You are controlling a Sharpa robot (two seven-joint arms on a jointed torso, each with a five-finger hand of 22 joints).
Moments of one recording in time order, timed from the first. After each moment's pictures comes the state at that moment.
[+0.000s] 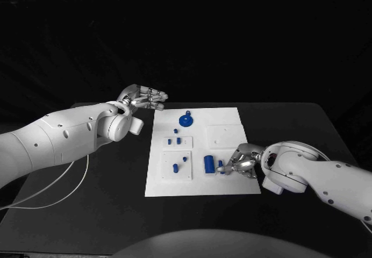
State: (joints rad) left arm 1.22 -0.71 -0.11 1.14 -0.23 -0.26 0.27; left_hand 1.37 -0.04 0.06 0.04 0.07 1.04 0.14 0.06 0.06 1.17 0.11 0.06 0.06 1.29 0.08 0.07 0.17 0.05 1.10 0.06 0.07 0.33; right arm 0.82 -0.86 0.25 1.65 -1.17 0.05 -0.54; right_hand 1.07 -0.20 0.20 0.21 0.05 1.25 -0.01 0.07 0.74 1.42 -0.07 0.85 1.26 1.45 -0.12 0.87 0.99 0.07 1.46 -0.14 0.86 1.28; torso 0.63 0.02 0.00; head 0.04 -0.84
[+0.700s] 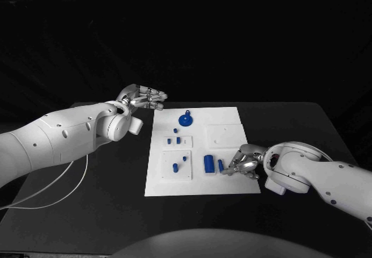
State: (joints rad) left arm 1.22 -0.71 -0.11 1.14 -0.23 -0.26 0.27; left_hand 1.37 -0.04 0.06 0.04 0.07 1.04 0.14 0.06 0.06 1.17 0.11 0.06 0.06 1.29 0.08 0.07 0.17 0.05 1.10 0.06 0.07 0.33; right arm 0.81 -0.88 0.25 1.65 -1.17 0.06 -0.53; right_hand 1.09 -0.17 0.36 0.07 0.05 1.25 -0.01 0.07 0.74 1.42 -0.07 0.85 1.26 1.45 -0.12 0.87 0.99 0.07 1.46 -0.14 0.86 1.28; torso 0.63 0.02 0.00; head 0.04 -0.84
